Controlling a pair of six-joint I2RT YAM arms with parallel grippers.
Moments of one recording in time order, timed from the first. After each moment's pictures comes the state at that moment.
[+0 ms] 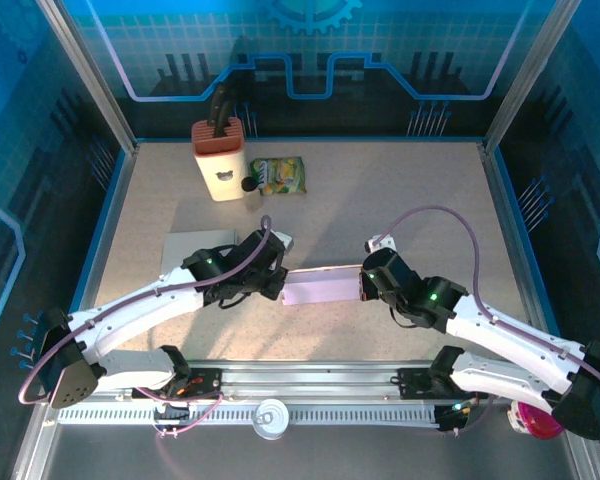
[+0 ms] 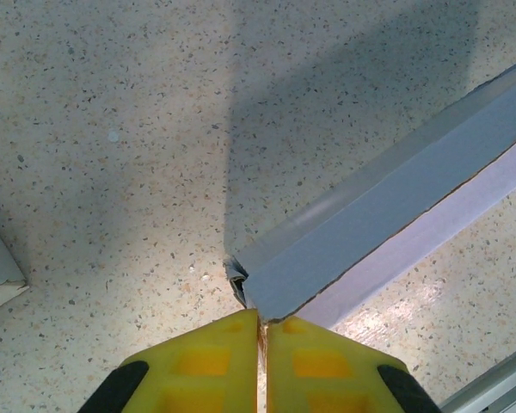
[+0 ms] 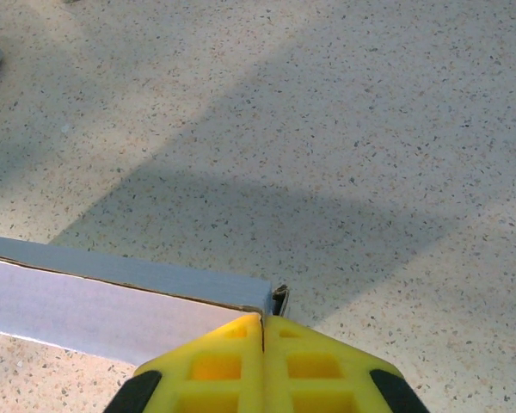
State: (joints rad) left arm -0.85 1.21 0.98 -0.75 -0.12 -0.41; right arm 0.86 0.94 0.70 -0.59 0.39 0.52
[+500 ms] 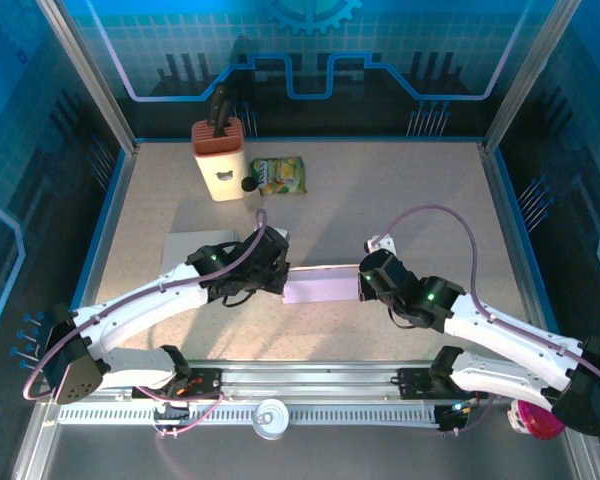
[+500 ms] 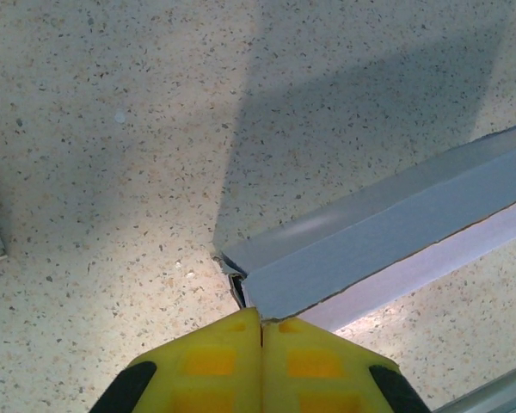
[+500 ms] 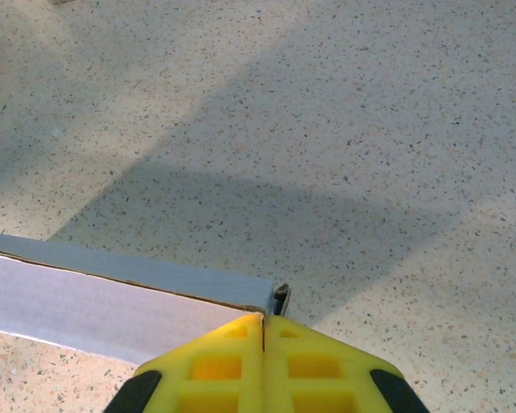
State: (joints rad) left arm -0.85 1.25 1.01 -0.76 -0.14 -0.59; right arm 0.89 0.96 0.71 -0.61 0.43 0.56
